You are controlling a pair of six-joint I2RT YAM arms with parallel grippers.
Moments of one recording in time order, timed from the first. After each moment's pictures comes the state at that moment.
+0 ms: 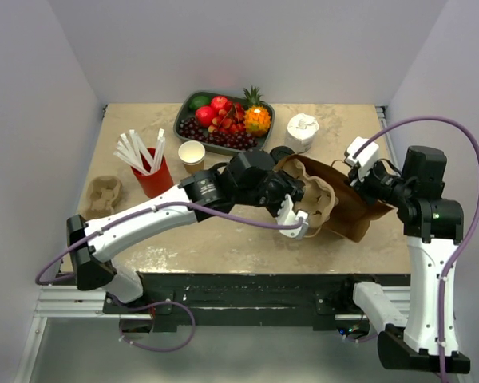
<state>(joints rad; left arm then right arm) -1.11 1.57 1.63 -0.55 0.25 1.19 -0.08 0.91 1.38 -1.11 -0.57 -0.74</state>
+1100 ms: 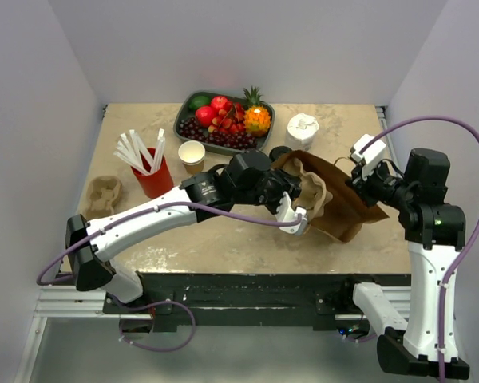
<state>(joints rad) -1.08 1.53 1.50 -0.43 0.23 1.19 -0.08 0.87 1.37 -1.09 -0.54 -0.61</state>
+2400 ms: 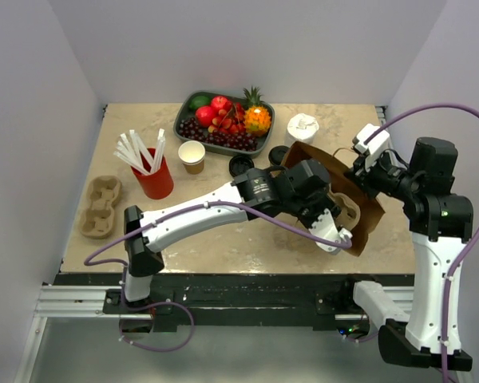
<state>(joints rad) -1.24 1.90 2.06 -0.87 0.11 1.26 -0.08 0.94 1.50 -1.12 -0.61 -0.61</state>
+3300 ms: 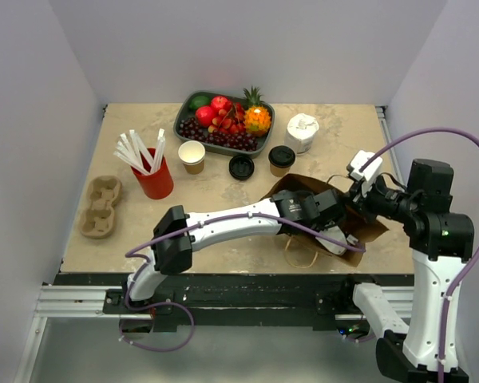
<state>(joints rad) -1.27 2.11 2.02 -0.82 -0.29 1.12 -0.08 0.86 1.43 -1.30 -0.70 -0.72</state>
